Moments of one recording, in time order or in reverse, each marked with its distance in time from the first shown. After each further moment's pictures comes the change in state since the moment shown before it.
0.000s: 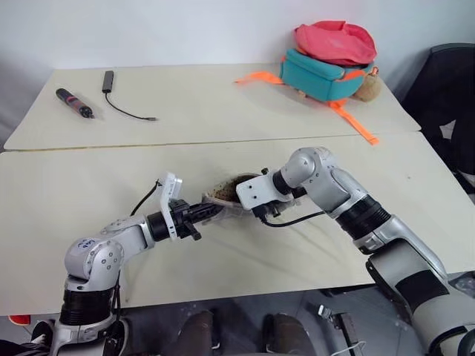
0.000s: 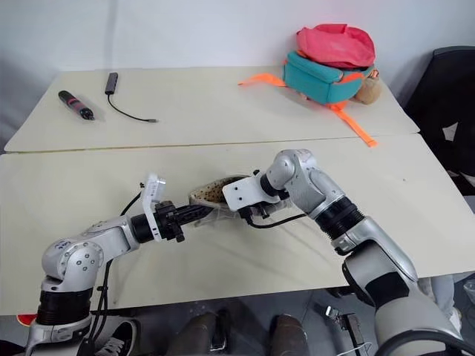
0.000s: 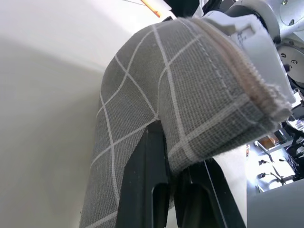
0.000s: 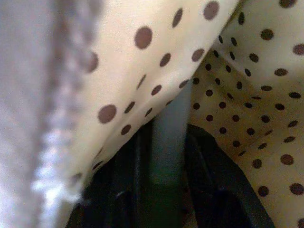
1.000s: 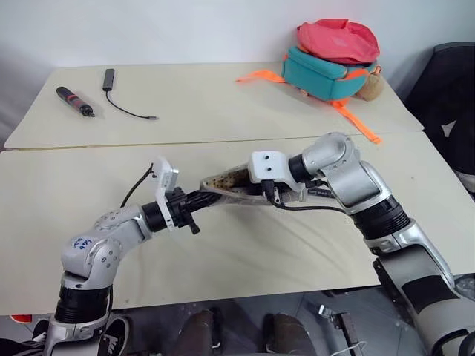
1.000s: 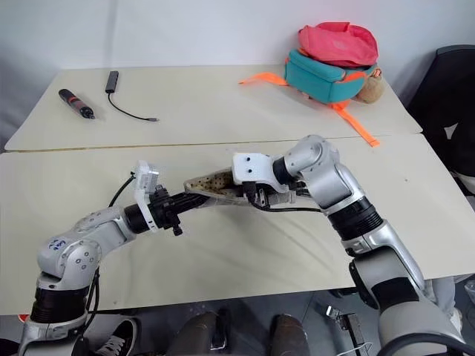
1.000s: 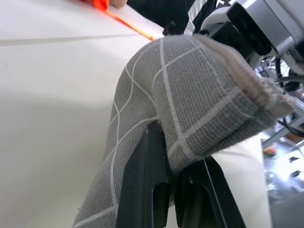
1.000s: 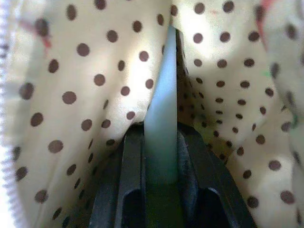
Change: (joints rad) left arm -0.027 0.049 -0.050 -0.038 0.082 -0.188 -0.050; right arm 0.047 -0.055 -0.205 -0.184 0.242 0.253 -0.001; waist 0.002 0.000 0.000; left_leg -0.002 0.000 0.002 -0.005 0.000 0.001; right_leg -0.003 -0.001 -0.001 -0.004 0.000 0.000
